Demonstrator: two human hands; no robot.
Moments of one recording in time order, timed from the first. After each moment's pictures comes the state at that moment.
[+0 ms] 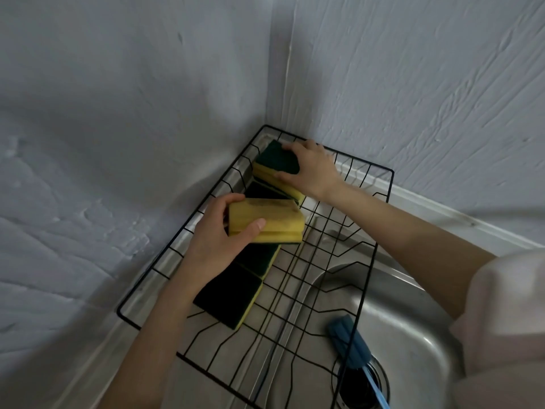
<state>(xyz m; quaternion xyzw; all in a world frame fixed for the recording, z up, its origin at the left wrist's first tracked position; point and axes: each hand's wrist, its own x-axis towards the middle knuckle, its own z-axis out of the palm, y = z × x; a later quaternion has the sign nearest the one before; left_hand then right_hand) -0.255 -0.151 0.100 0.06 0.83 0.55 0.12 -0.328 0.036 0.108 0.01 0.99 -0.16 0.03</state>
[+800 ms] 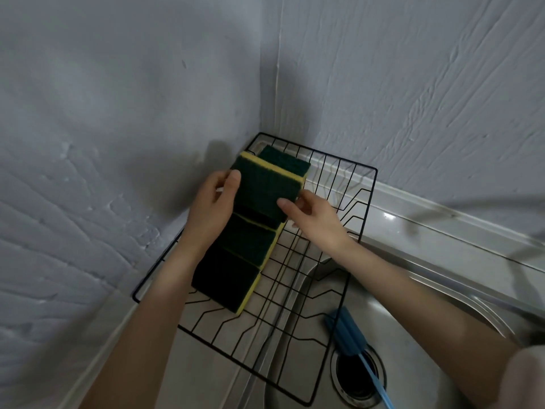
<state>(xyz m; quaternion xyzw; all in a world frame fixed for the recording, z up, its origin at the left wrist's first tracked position) -0.265 -0.145 0.135 0.02 0.80 0.59 0.09 -0.226 0.021 0.116 0.07 0.82 -0.56 0.02</state>
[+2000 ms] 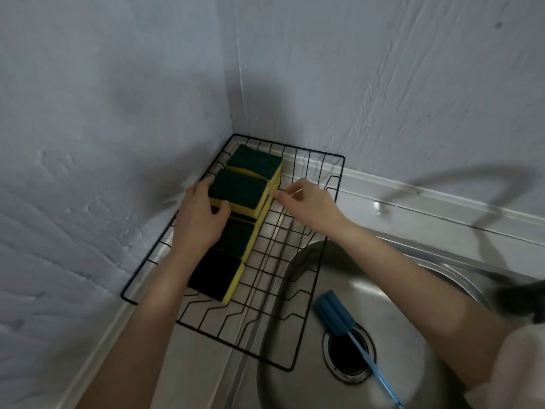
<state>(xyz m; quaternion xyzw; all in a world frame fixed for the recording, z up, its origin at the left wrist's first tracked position) -0.243 -0.132 0.138 0.09 0.93 0.35 0.02 -0.204 0.040 0.145 0.15 0.89 -0.43 0.04</state>
